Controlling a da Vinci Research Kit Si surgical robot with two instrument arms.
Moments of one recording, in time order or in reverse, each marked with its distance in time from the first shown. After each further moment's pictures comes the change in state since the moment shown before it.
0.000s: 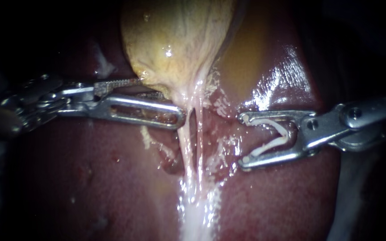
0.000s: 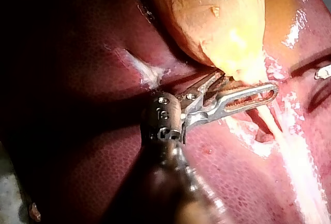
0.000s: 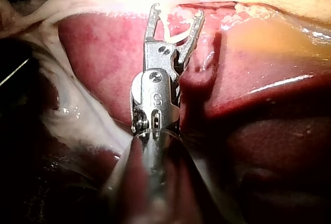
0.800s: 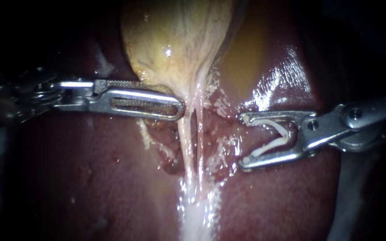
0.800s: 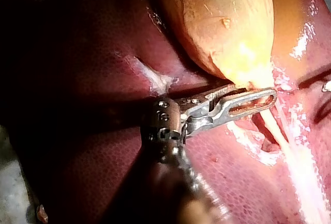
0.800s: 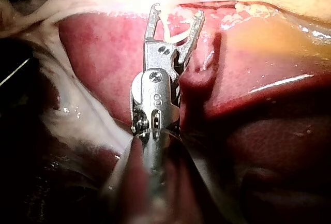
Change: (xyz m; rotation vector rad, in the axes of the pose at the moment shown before) right arm 0.000 0.000 0.000 0.001 0.000 0.000; left arm 0.002 -0.001 -0.002 -0.034 -0.034 -0.049
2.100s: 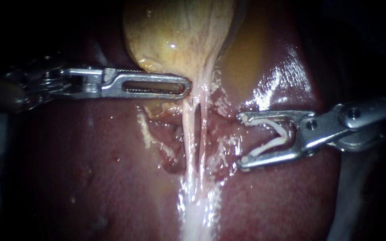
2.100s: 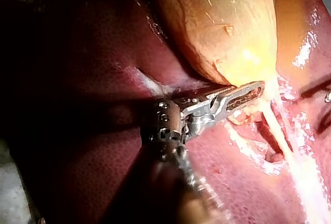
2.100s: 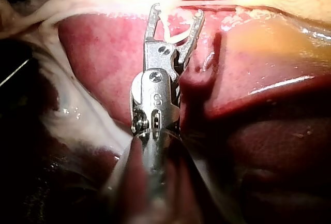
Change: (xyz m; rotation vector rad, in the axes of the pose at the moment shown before) right arm 0.000 0.000 0.000 -0.001 0.000 0.000; left arm 0.001 -0.001 0.001 -0.037 -0.029 -0.004
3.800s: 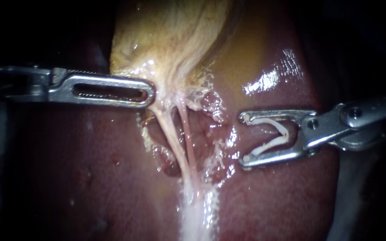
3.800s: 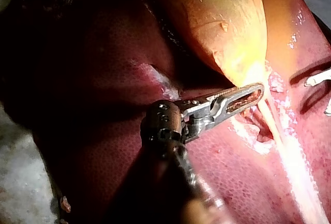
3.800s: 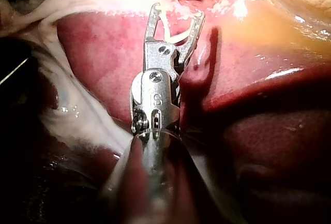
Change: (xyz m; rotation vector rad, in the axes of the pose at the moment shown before) right arm 0.000 0.000 0.000 0.000 0.000 0.000; left arm 0.001 0.010 -0.008 -0.064 -0.013 0.010
